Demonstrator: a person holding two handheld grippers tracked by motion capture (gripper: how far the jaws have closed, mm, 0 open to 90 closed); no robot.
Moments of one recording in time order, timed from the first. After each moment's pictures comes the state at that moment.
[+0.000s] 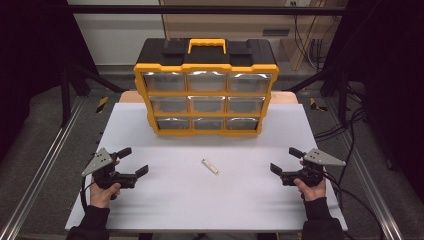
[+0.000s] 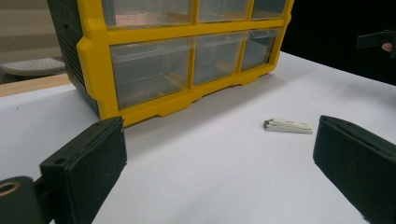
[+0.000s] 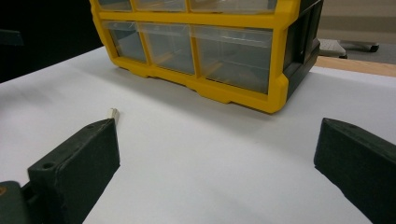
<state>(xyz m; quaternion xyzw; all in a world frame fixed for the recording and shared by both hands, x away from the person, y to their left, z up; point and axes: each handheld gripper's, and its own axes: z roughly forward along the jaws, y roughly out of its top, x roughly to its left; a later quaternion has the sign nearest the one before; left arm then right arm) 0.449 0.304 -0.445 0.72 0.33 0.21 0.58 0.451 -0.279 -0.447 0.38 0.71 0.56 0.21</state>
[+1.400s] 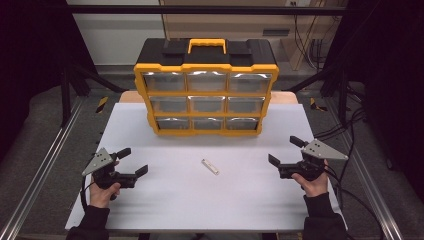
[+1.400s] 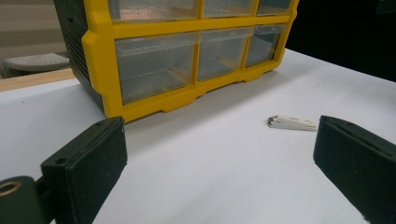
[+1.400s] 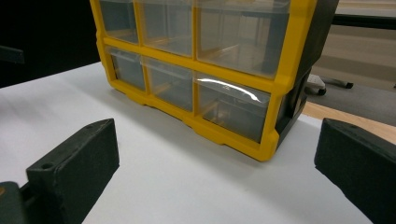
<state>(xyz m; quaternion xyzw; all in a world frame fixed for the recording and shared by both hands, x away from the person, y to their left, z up) 0.450 0.304 -0.446 0.72 0.33 0.21 0.57 0.450 -0.260 -0.402 0.34 0.71 0.56 0.27</state>
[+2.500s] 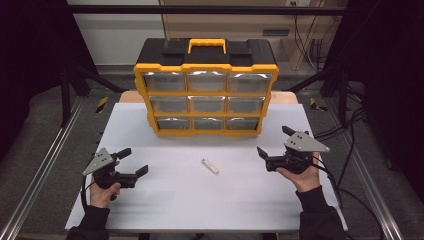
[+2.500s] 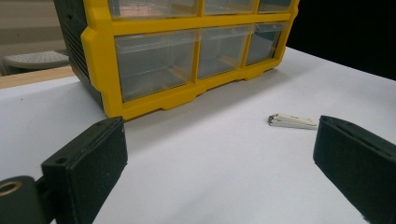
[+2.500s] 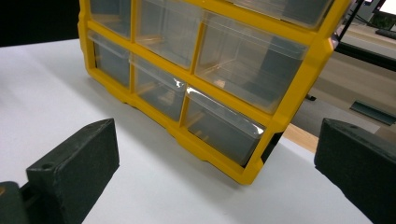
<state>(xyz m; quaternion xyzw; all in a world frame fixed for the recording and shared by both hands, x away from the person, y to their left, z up) 0.450 0.304 -0.447 0.72 0.33 0.21 0.57 0.455 -0.220 -0.371 0.31 0.74 0.49 0.35</state>
